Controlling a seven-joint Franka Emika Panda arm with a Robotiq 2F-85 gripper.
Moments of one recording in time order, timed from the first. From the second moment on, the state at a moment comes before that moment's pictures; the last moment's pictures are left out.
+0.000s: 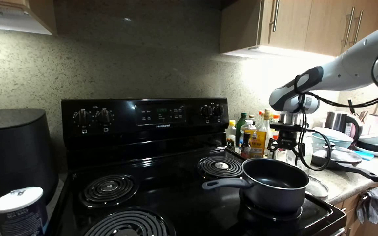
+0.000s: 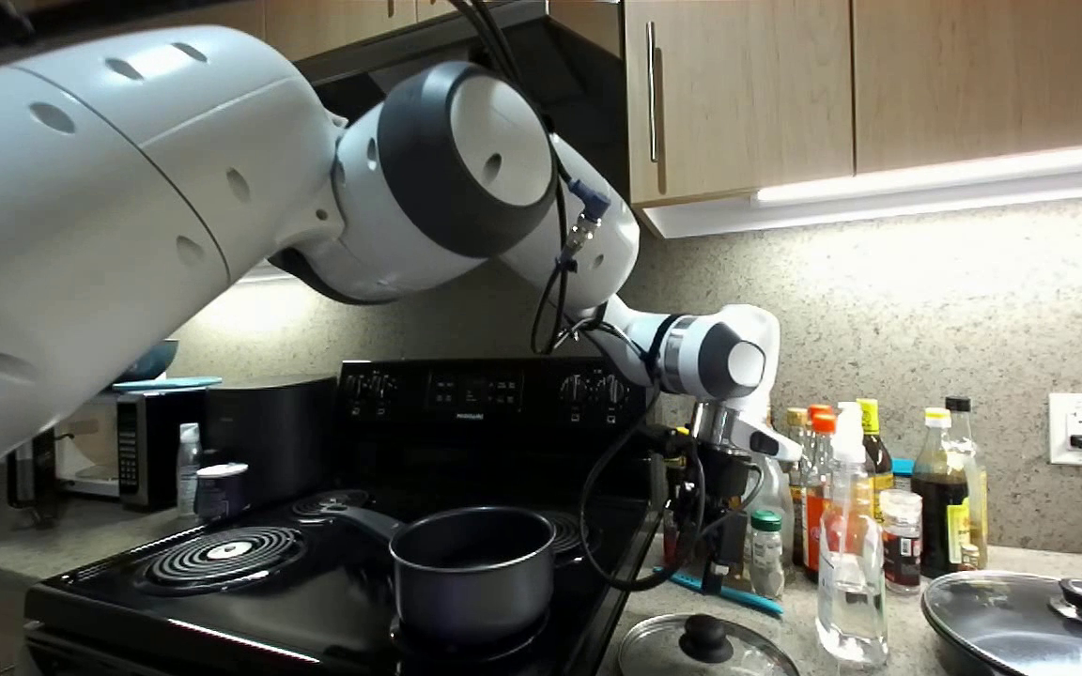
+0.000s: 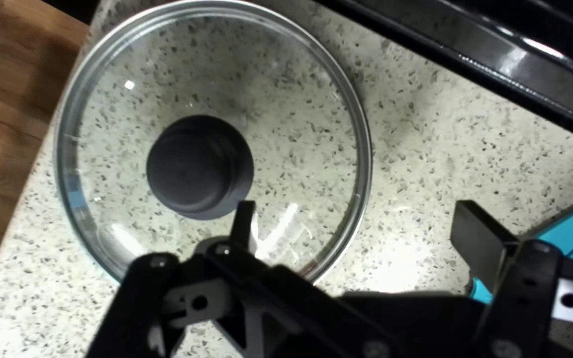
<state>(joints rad) -0.25 0.80 -0.18 -1.28 0.26 1.83 0.62</state>
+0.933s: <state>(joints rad) -0.29 0.84 -0.21 -1.28 0.27 1.82 0.63</state>
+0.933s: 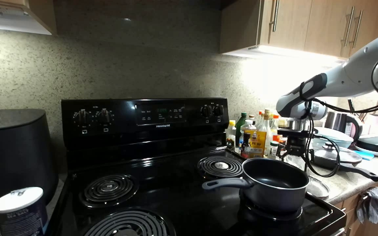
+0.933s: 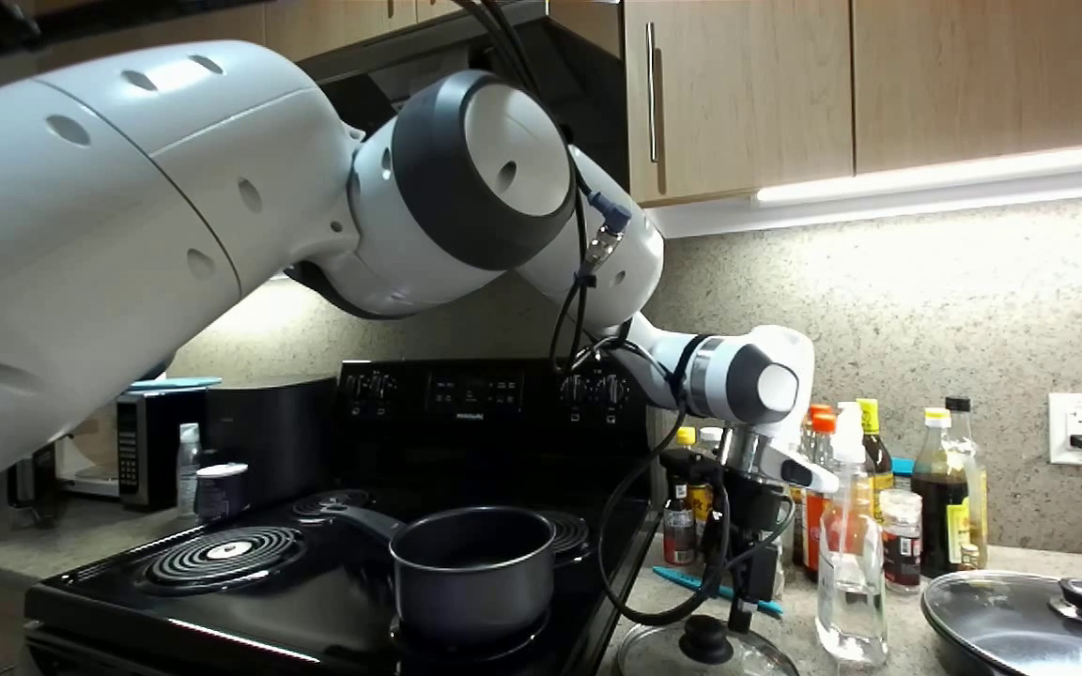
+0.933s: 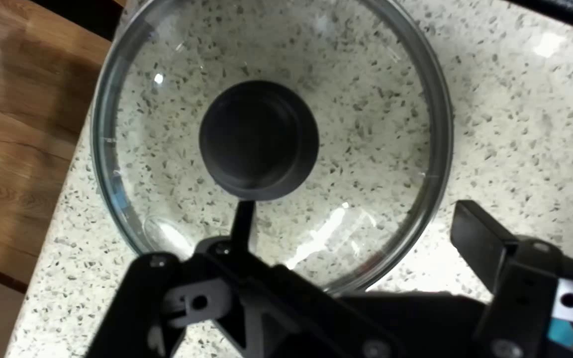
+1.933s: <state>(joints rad) -0.31 0.77 -0.23 -1.40 0.27 1.93 0.62</state>
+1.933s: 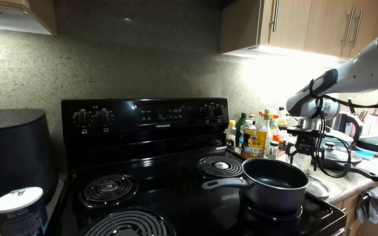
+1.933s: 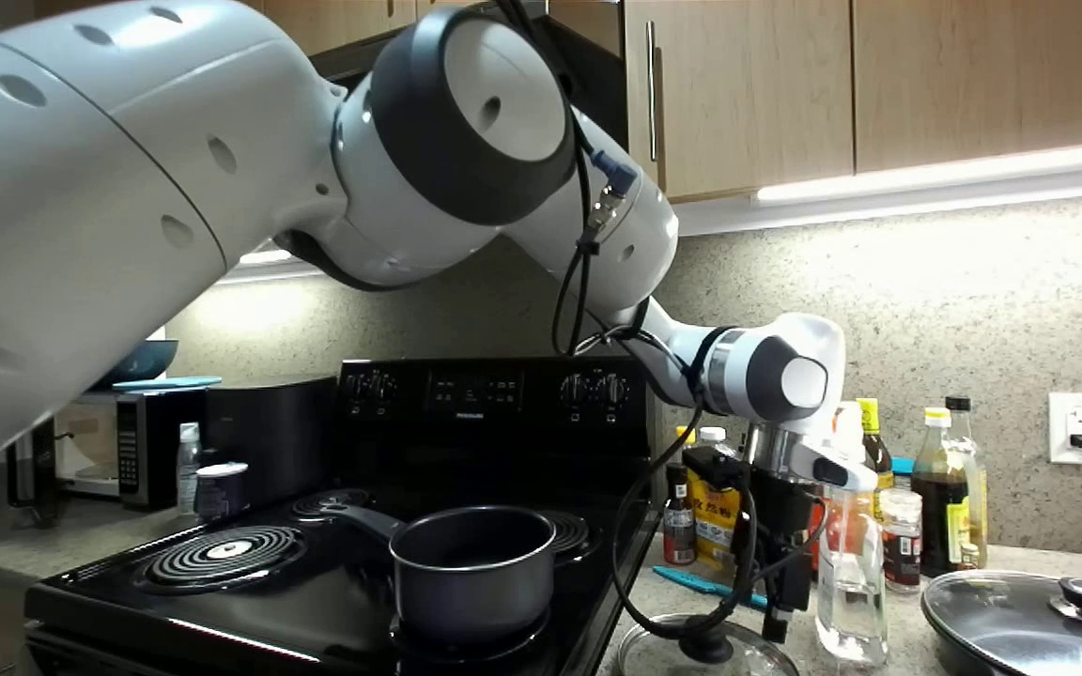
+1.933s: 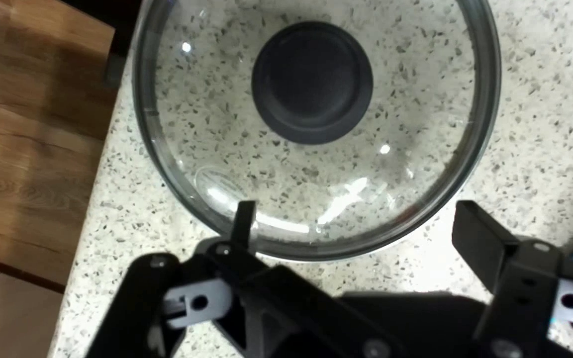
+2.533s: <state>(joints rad) -0.31 0.59 -0.24 -1.62 0.28 2.01 0.53</state>
